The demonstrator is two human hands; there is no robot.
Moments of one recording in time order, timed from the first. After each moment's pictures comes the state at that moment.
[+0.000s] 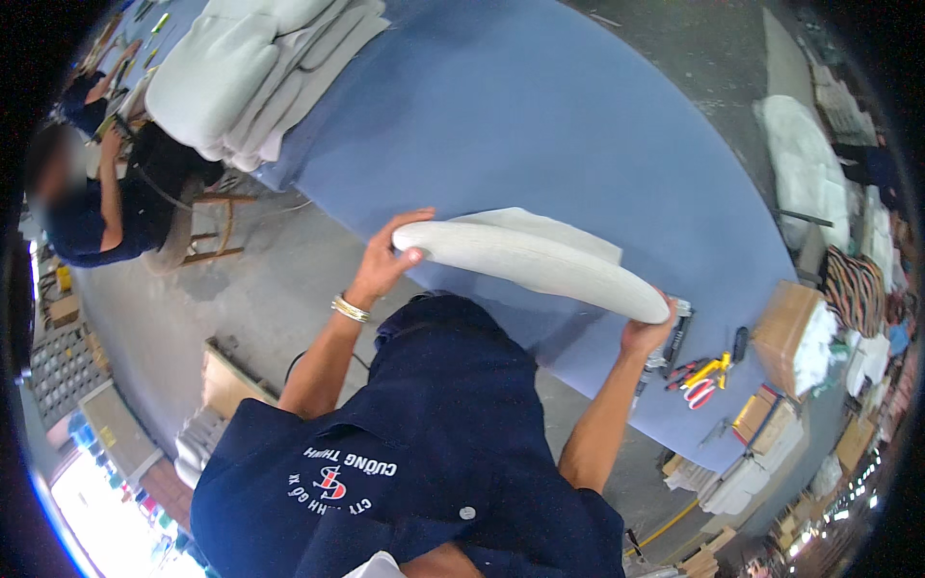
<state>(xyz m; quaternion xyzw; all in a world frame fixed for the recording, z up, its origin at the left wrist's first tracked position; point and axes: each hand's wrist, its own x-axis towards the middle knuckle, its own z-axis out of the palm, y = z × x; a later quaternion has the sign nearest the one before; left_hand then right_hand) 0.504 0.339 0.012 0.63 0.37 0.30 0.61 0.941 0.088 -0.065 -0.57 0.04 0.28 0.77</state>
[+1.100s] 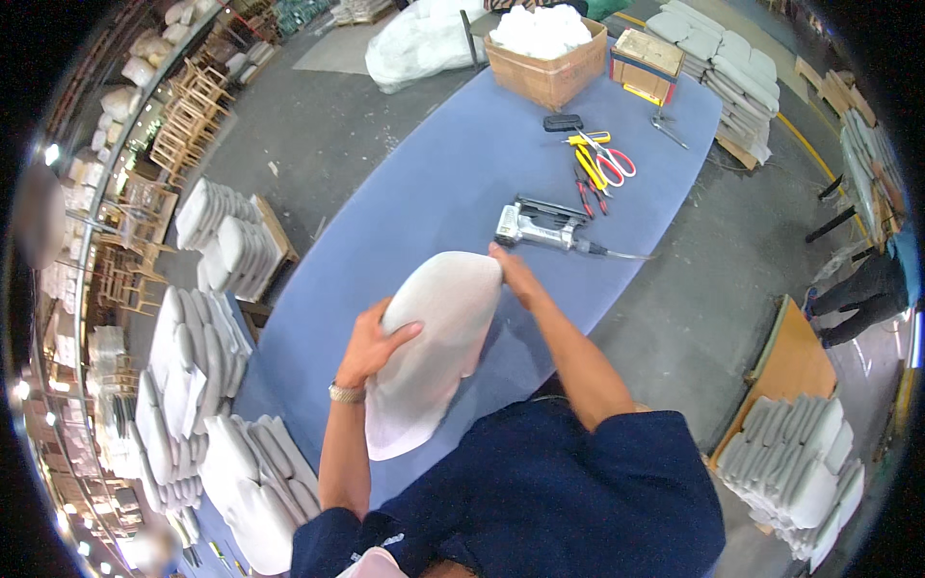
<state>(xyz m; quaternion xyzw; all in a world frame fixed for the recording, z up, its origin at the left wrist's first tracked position) 0.777 0.363 0.153 0.91 -0.06 -0.10 0.41 0.881 0.110 -0.035 -0.65 0.11 0.16 0.73</state>
